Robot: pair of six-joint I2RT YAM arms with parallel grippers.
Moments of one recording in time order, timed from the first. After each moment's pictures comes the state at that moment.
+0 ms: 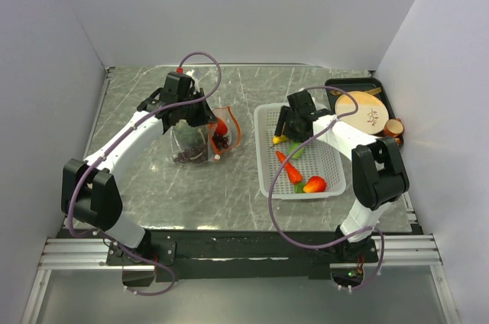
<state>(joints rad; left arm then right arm) -0.39 1.54 1.31 -0.48 0.23 -0.62 0.36 1.71 1.15 -0.42 0.08 0.58</state>
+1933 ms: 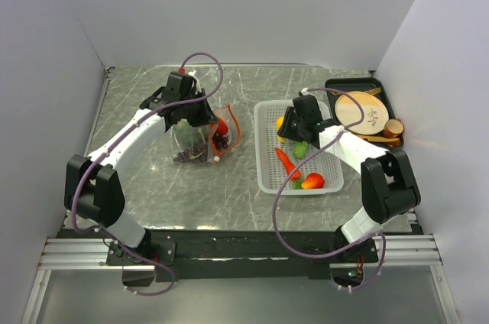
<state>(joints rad) -0.39 1.58 1.32 -0.49 0.24 -0.62 0.37 1.59 1.01 -0.22 0.04 0.57</state>
